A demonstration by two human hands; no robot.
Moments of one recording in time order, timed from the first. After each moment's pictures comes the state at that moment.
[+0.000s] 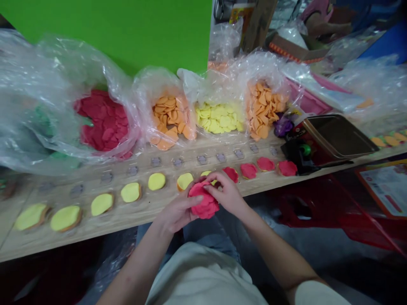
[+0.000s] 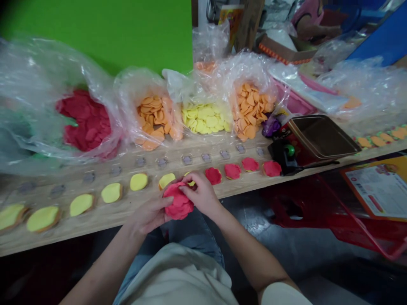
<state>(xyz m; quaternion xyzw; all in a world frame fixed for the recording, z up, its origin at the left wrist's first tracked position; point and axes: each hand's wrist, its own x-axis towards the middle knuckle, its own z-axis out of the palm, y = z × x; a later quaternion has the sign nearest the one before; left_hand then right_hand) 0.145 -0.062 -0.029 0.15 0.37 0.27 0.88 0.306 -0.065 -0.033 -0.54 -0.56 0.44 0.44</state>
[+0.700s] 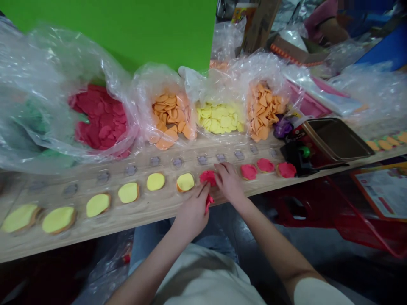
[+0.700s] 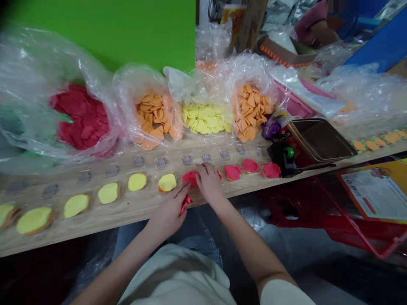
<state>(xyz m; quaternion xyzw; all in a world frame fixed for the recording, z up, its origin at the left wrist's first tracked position) 0.163 -0.072 -0.053 0.71 0.44 0.27 0.49 0.330 -0.043 -0.070 -0.65 -0.73 0.07 0.21</state>
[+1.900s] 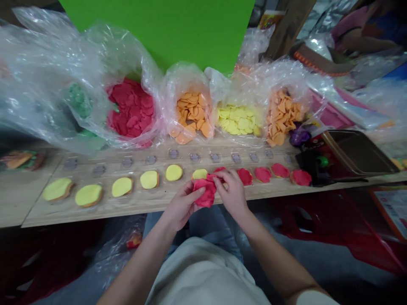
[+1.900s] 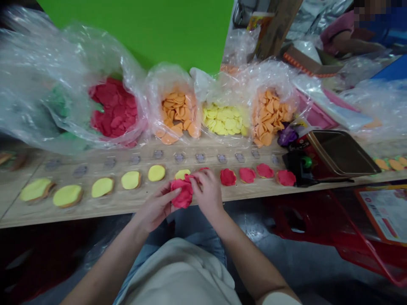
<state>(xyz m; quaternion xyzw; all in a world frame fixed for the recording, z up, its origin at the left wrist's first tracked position) 0.107 -0.075 -0.038 0.20 0.42 0.39 0.80 0.262 -0.064 -0.037 -0.59 -0.61 0.31 0.42</state>
